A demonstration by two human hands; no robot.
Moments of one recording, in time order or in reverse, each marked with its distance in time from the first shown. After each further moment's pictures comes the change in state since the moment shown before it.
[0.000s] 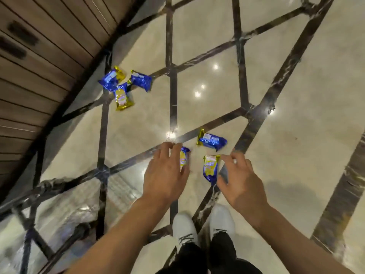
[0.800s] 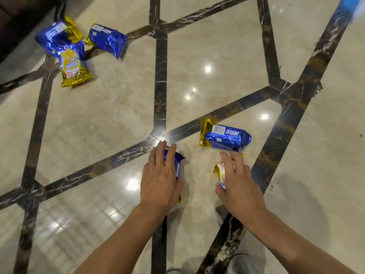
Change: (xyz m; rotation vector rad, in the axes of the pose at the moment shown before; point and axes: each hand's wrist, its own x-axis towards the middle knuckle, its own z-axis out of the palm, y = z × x) left_hand 0.108 -0.129 0.299 0.021 0.043 0.023; right_hand 0.131 0.094 0.257 -0.103 -0.042 0.078
